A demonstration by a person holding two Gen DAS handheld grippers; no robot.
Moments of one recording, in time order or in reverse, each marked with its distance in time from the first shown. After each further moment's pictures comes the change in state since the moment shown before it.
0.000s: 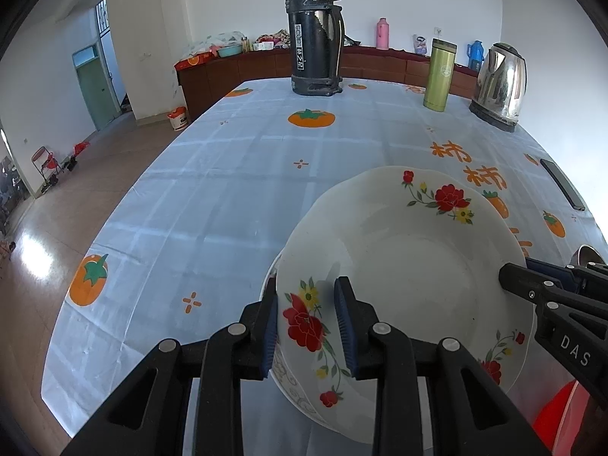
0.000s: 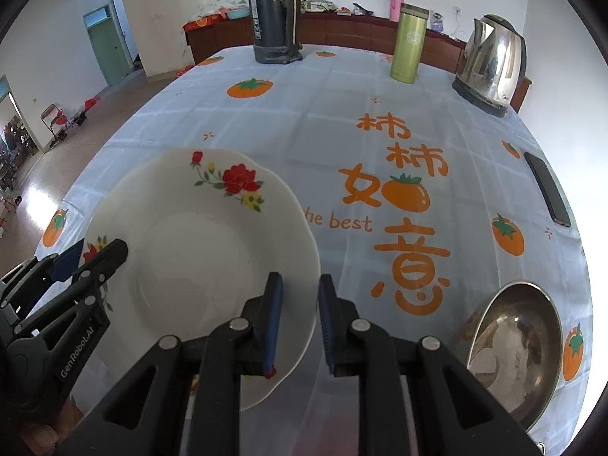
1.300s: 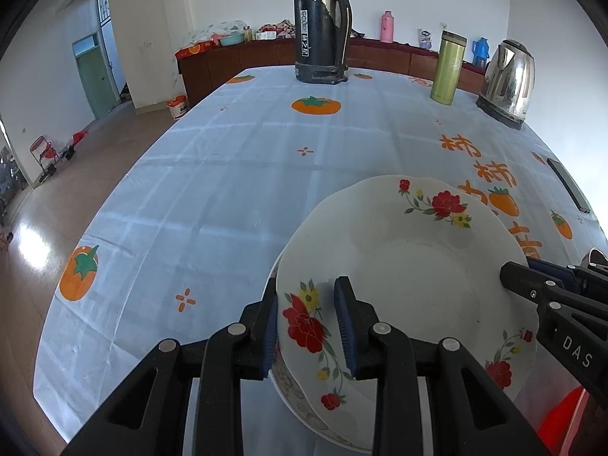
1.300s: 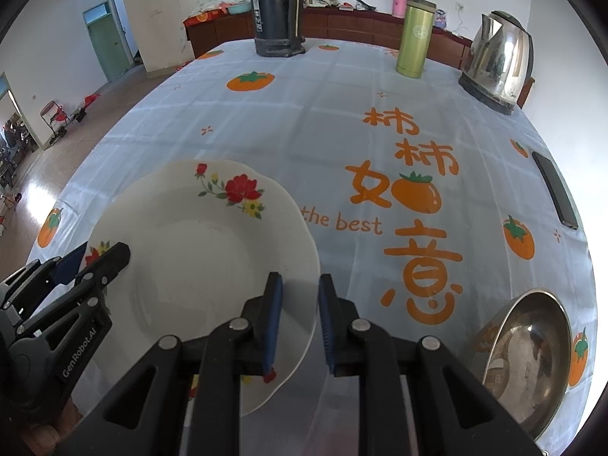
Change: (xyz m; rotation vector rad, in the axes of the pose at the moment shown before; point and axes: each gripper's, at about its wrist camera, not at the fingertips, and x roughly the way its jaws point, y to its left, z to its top) left arm 0.016 0.008 -0.001 -0.024 0.038 -0.010; right arm 0.015 0.005 0.004 -0.009 0.018 -0.001
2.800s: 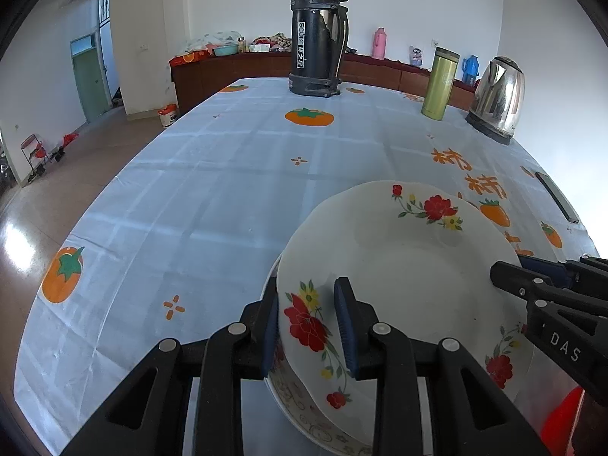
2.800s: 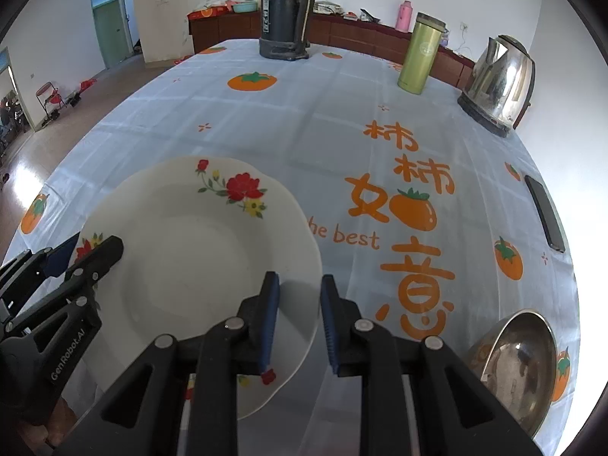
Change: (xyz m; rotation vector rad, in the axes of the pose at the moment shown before) left arm 0.001 0.010 -0.008 -0.018 -0.067 -0.066; right arm 0.005 0.014 0.003 -0.070 -0.020 -0.076
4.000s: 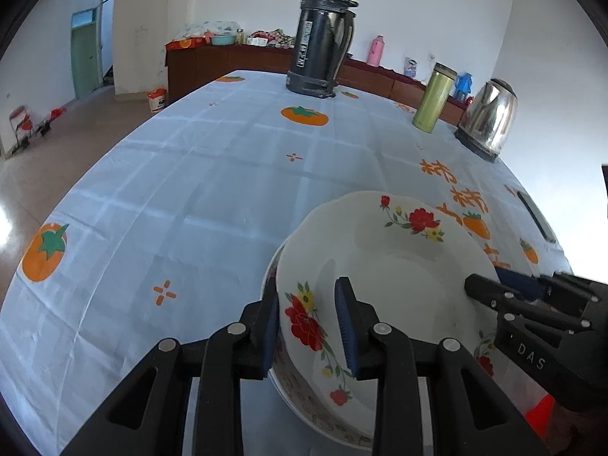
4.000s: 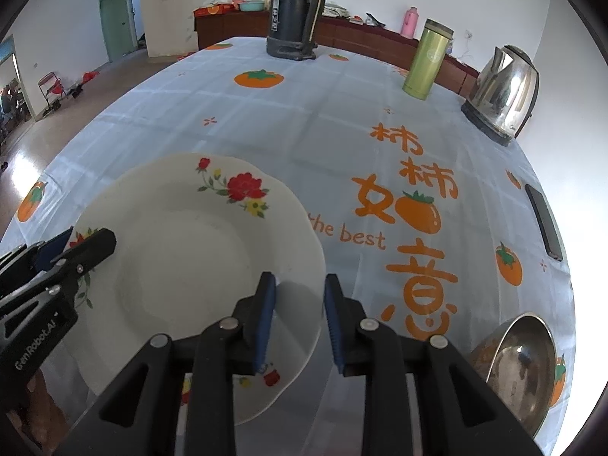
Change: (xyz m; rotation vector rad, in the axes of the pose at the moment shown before) left arm -0.003 0.012 -0.003 -0.072 0.007 -0.104; right arm 0.005 0.007 -0.002 -0.042 -0.008 -0.021
